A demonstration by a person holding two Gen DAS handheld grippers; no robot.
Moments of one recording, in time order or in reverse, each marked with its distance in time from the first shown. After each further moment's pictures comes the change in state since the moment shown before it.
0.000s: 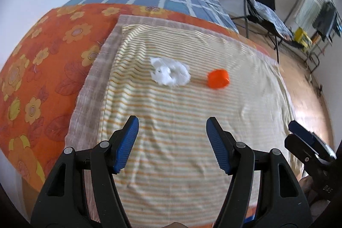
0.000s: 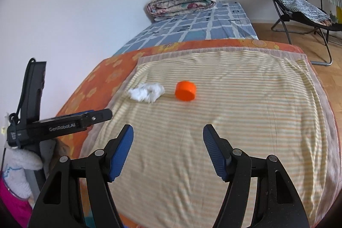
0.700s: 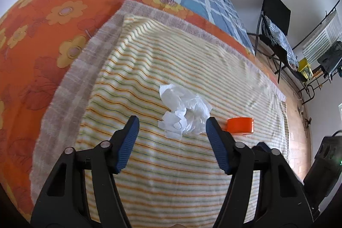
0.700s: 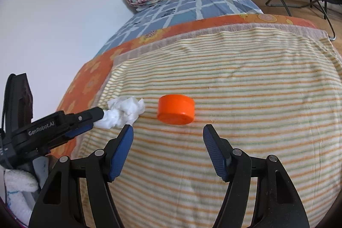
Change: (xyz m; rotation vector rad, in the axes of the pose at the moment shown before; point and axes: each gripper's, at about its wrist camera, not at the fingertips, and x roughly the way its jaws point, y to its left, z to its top) left arm 0.094 0.034 0.052 -0.192 0.044 -0.082; right arm 0.124 -0.026 0.033 0.140 0.078 -0.032
